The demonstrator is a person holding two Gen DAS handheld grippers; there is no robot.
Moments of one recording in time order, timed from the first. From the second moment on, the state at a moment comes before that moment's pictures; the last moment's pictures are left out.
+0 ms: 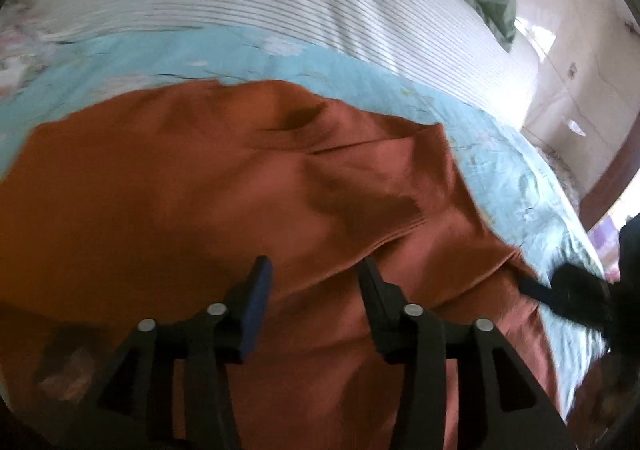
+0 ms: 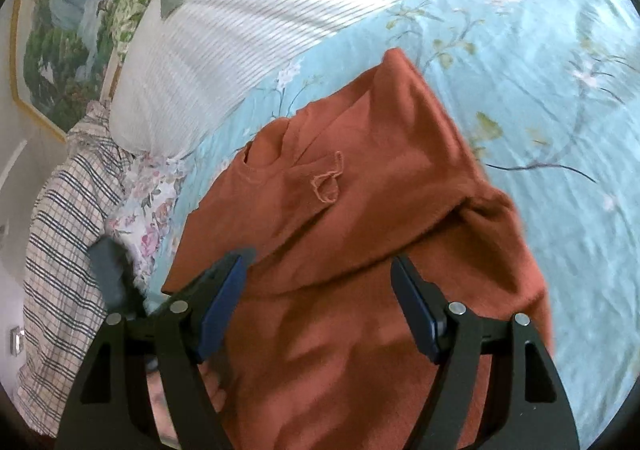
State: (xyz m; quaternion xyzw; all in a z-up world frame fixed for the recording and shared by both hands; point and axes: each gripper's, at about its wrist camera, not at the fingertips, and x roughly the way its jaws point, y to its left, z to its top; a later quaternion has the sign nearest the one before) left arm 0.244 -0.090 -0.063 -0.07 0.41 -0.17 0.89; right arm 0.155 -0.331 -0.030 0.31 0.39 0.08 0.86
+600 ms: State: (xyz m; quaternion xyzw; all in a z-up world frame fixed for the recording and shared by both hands) left arm 0.233 0.113 -0.090 -0.14 0.44 0.05 0.89; right arm 0.258 -0.299 -0.045 0.28 0.42 0.07 0.86
